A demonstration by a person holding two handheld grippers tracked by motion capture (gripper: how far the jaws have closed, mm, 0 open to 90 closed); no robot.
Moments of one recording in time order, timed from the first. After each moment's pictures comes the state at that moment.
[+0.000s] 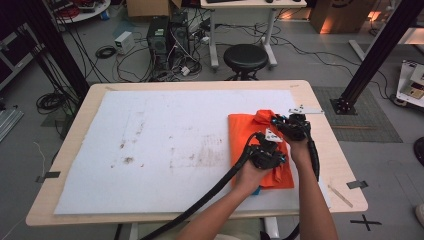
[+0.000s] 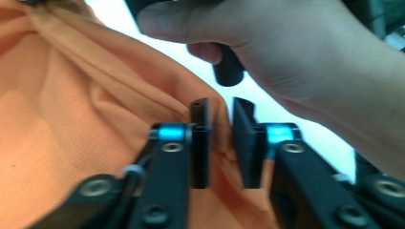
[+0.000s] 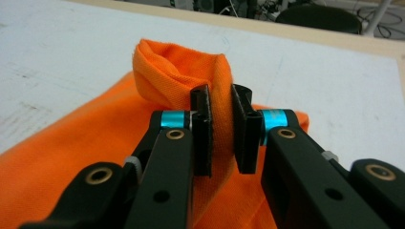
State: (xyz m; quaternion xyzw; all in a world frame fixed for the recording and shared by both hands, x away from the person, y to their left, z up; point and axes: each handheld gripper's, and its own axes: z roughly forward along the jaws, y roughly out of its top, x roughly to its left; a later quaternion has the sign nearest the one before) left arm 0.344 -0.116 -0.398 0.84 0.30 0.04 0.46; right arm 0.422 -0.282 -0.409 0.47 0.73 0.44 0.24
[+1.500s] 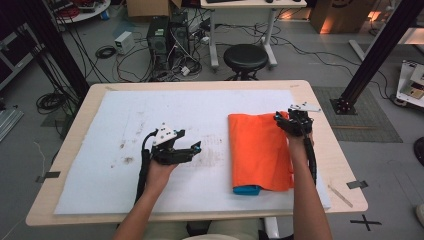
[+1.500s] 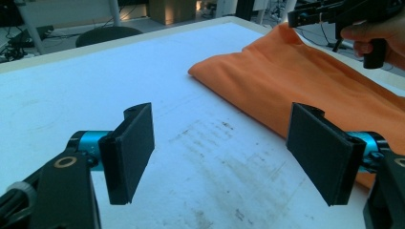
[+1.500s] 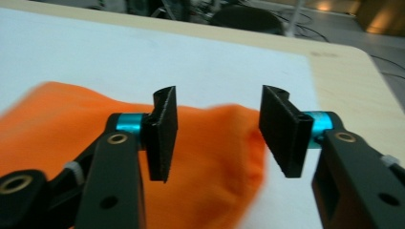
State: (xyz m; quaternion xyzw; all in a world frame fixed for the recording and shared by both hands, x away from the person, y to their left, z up) left arm 0.340 0.136 -0.405 0.73 0.36 0.20 0.54; right arm 0.435 -0.281 -0.410 0.53 0.69 0.38 0.33
